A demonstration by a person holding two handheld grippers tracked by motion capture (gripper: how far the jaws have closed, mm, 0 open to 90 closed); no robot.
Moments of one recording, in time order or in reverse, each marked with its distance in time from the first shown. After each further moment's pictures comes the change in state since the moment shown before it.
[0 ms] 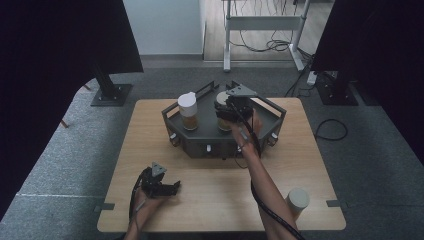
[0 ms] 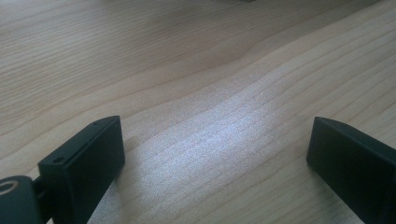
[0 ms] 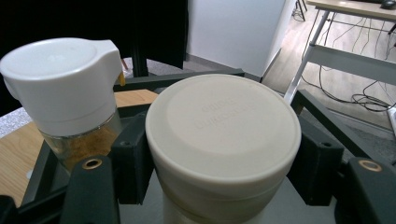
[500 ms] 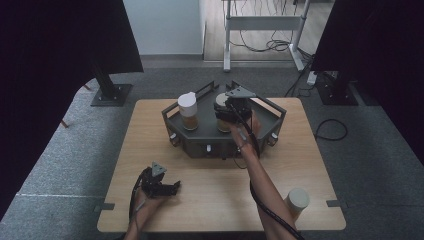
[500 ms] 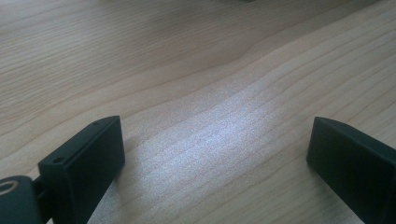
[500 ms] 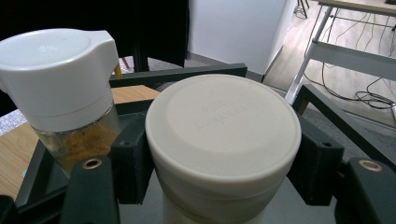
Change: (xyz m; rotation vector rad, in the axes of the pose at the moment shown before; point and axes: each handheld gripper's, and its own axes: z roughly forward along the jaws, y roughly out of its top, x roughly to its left) left arm 0.000 0.000 0.000 0.000 -0.001 0.001; right arm -0.001 -0.005 0.007 0.004 0.006 0.008
